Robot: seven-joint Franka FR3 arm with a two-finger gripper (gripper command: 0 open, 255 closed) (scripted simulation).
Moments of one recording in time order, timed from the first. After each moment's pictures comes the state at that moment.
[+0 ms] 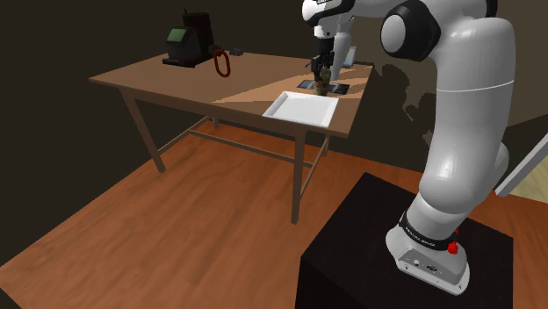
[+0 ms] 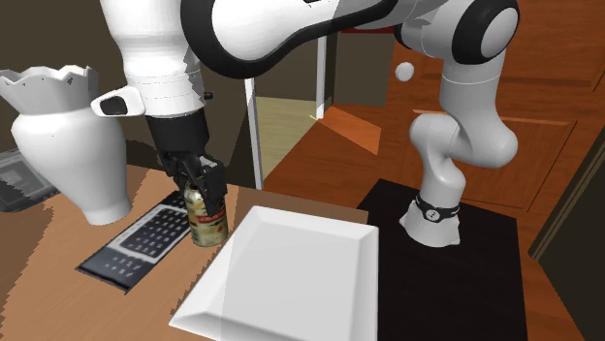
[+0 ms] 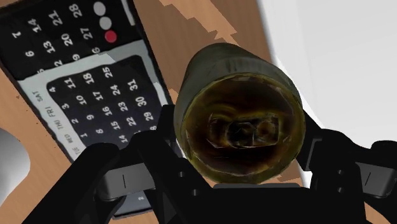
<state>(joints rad) -0.22 0.38 -0.39 -1.43 0.12 1.76 -0.56</state>
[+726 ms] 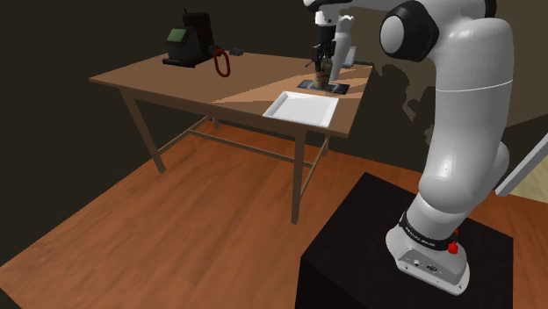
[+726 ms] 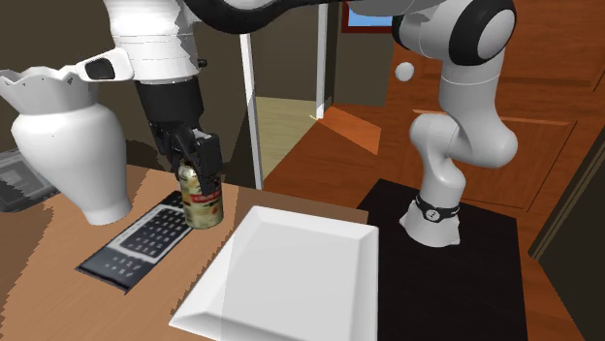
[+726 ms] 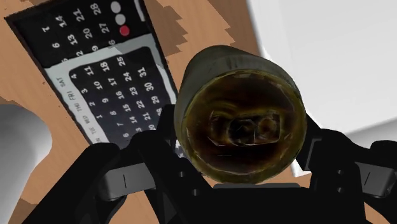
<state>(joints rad) -0.23 0.38 -0.39 -1.31 0.13 1.65 -0.56</state>
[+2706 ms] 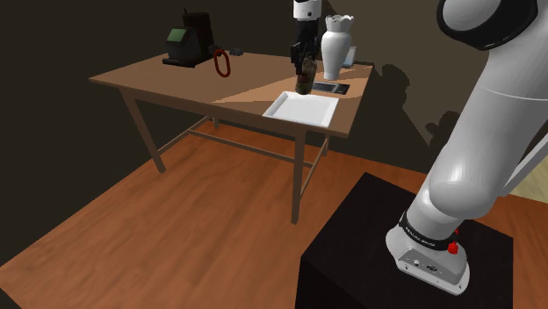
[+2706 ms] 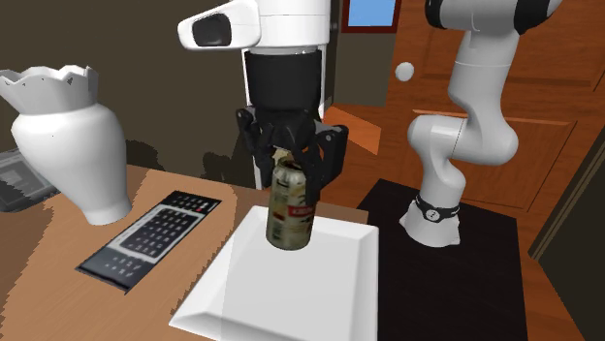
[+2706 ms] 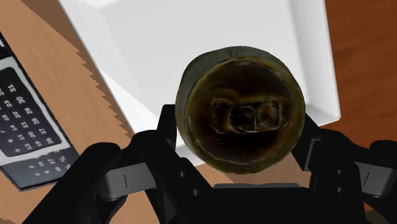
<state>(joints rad) 0.00 0.05 -0.29 -1.64 0.00 1.66 -0.25</state>
